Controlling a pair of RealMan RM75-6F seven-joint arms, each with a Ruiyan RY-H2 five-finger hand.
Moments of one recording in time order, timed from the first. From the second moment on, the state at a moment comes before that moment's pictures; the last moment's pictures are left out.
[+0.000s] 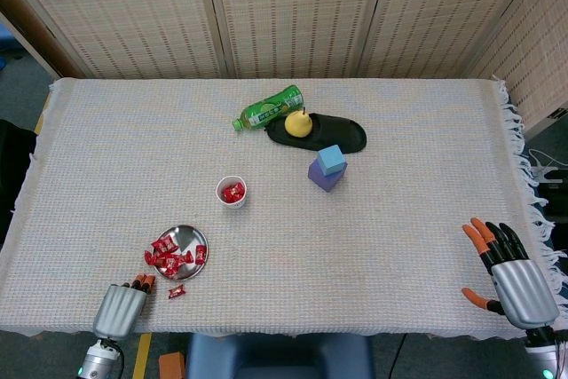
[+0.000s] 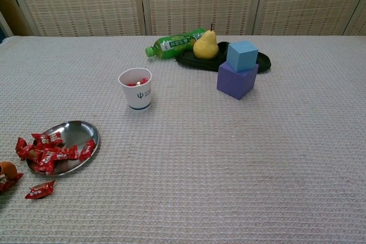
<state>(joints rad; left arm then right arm) -0.09 -1.71 0.13 -1.11 1.59 1.50 0.62 0.04 -1.07 -0.04 -1.62 -1.68 1.52 0.00</state>
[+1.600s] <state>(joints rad) -0.27 -1.44 -0.08 -1.67 1.53 1.31 0.59 0.06 -1.09 -0.03 -1.62 -1.65 1.49 -0.02</state>
